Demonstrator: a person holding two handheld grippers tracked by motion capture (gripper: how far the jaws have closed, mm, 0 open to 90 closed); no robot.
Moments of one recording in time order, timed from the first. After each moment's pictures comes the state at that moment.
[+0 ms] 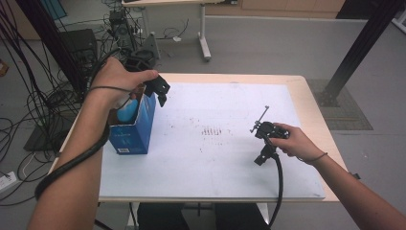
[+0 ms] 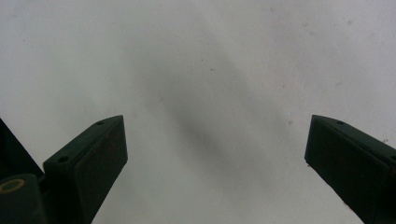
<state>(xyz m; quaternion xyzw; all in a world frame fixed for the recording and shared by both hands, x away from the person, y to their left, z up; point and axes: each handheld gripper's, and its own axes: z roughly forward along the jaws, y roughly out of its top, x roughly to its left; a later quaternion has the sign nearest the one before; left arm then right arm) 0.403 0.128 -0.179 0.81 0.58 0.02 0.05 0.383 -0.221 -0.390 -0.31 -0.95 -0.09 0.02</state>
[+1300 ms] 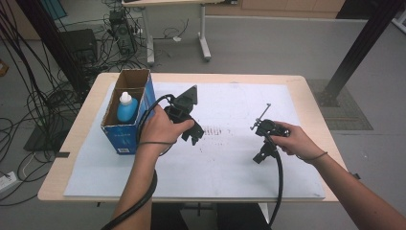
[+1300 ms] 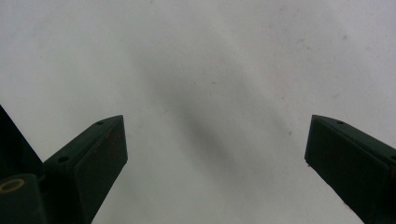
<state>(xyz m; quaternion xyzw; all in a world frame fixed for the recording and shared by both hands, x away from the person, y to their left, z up) 0.370 0.056 -0.290 0.84 0.54 0.03 0.03 0.388 -0.222 -0.387 -0.31 -0.94 -0.11 0.03</state>
